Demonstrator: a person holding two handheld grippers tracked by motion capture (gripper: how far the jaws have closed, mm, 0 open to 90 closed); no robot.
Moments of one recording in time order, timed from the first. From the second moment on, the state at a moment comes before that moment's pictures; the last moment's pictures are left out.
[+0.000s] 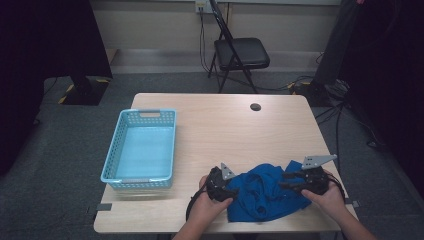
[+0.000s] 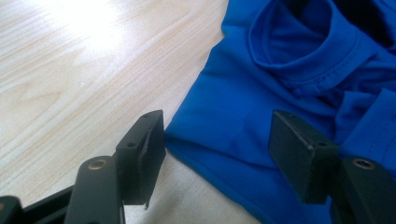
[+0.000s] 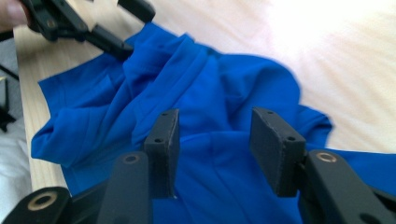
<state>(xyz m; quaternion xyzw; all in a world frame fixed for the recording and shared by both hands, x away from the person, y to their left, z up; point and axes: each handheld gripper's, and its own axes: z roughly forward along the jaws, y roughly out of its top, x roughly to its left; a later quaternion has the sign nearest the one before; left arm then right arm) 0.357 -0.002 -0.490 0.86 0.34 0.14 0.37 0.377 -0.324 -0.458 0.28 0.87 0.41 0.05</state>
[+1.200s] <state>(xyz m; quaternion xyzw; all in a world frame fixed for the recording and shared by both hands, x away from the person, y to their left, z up) 0.352 -0.013 -0.491 0.87 0.31 0.12 0.37 0.381 -0.386 -0.421 0.34 0.79 0.50 0.11</state>
